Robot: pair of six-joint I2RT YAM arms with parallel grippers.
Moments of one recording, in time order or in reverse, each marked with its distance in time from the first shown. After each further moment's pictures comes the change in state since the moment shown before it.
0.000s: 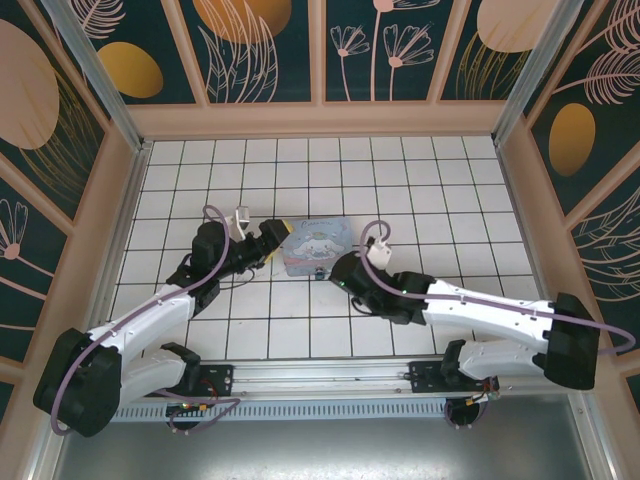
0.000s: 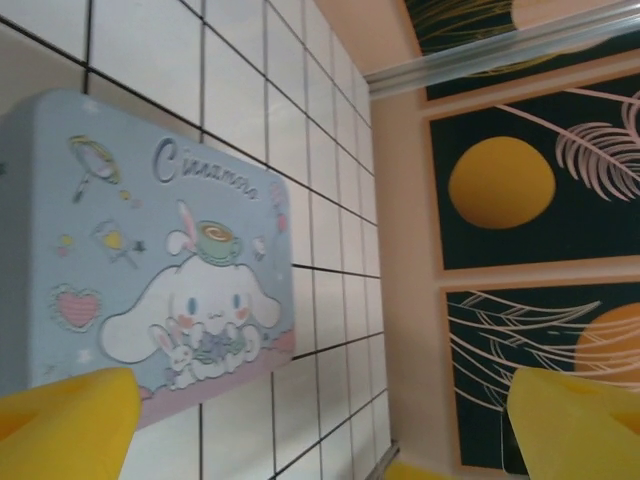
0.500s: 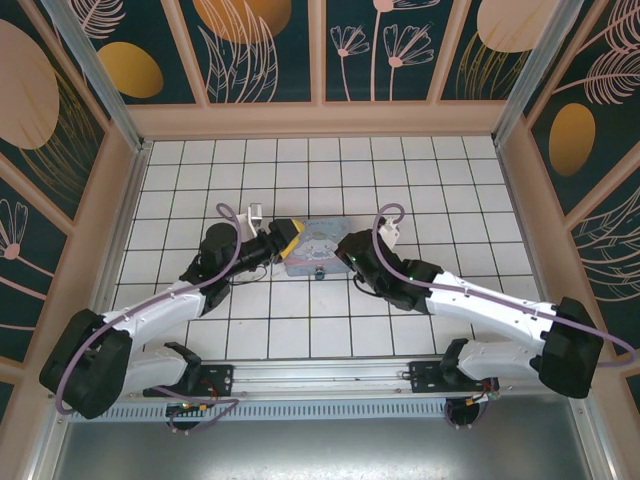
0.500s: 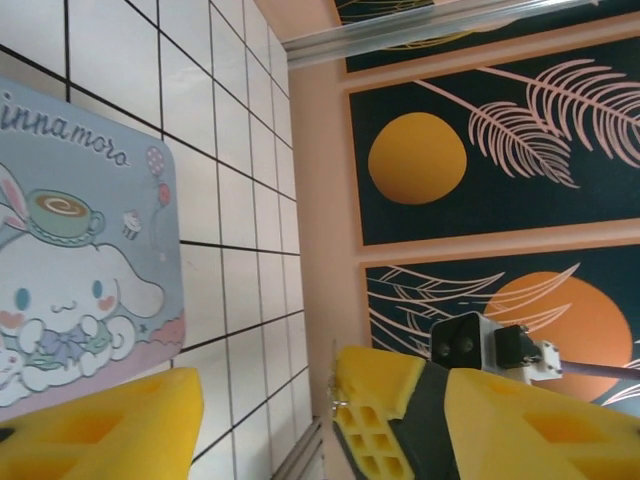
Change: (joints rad) left arm -0.089 0.101 0.000 0.245 0.023 -0.146; right arm -0.134 0.016 -0.001 0.171 -0.024 -0.055
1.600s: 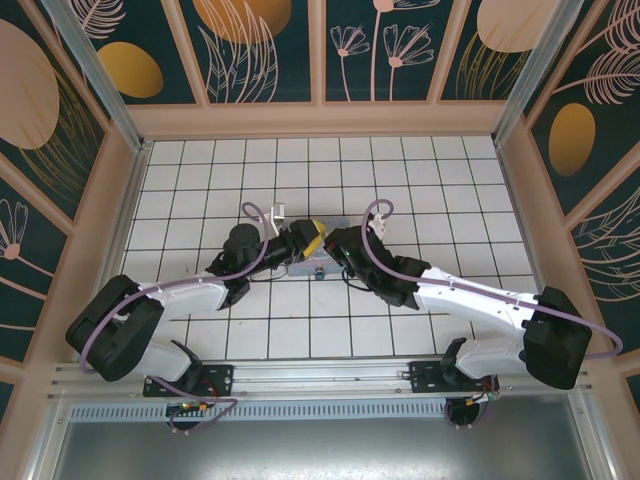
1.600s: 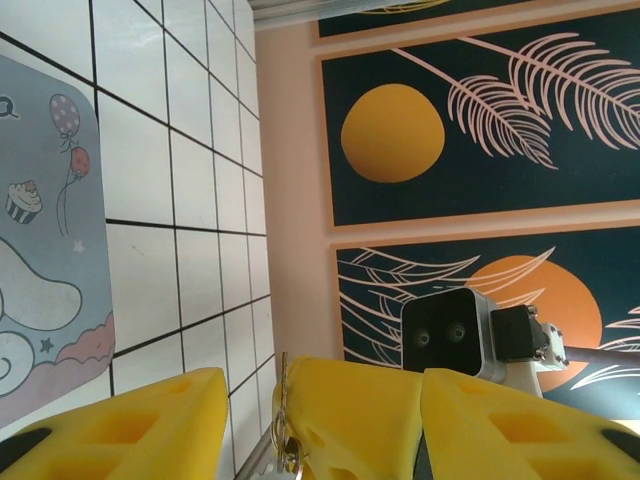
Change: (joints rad) left arm -0.109 0.214 0.053 0.230 -0.047 -0.089; right arm -0.018 0.079 -0.001 0.177 -0.094 -0.005
